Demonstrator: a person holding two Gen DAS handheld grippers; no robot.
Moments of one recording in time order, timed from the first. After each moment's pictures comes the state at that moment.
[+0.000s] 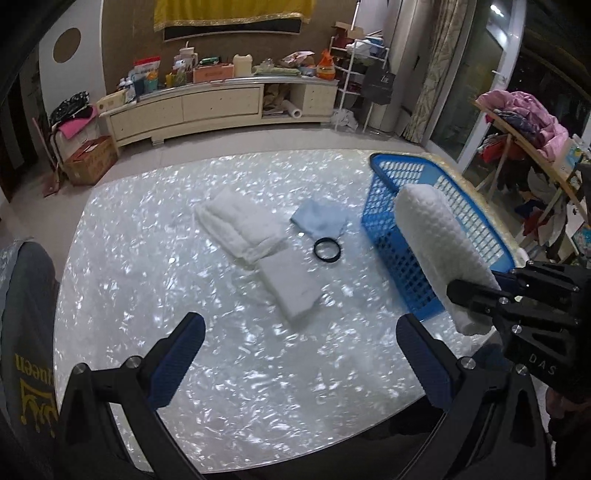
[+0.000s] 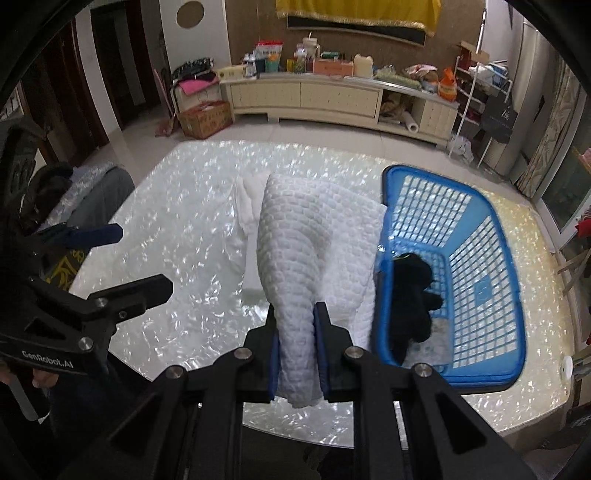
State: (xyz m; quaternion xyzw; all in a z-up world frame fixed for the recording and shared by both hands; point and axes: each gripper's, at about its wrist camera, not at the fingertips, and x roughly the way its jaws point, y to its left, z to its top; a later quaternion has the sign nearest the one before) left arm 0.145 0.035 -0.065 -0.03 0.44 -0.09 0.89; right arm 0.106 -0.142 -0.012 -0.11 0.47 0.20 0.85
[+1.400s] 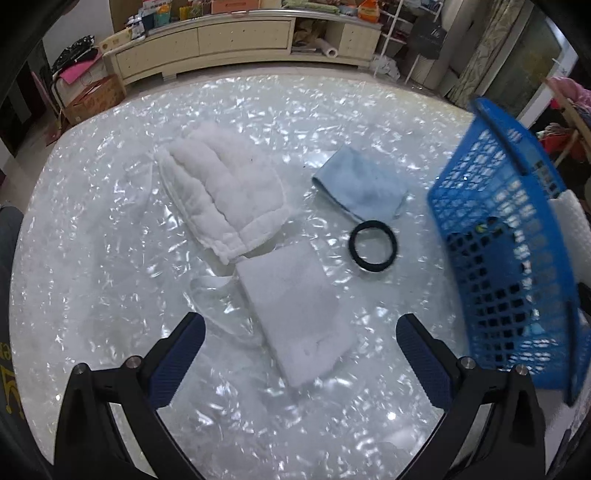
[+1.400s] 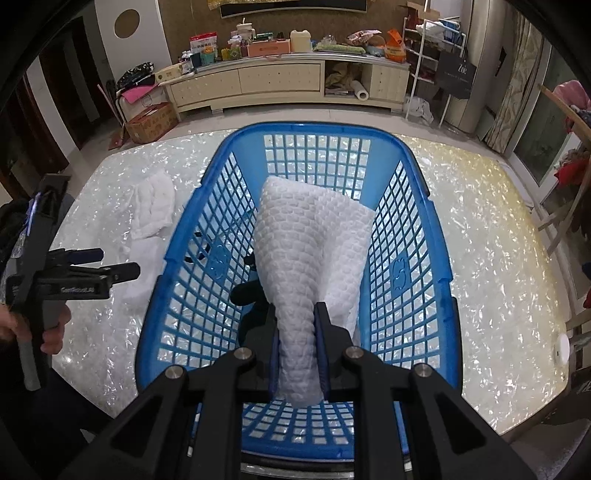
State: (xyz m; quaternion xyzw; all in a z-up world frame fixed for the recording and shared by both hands) left arm 0.279 0.012 -0.190 -0.05 0.56 -0.03 0.83; right arm 0.184 -0.233 -0.064 -0.07 0.51 0.13 0.85
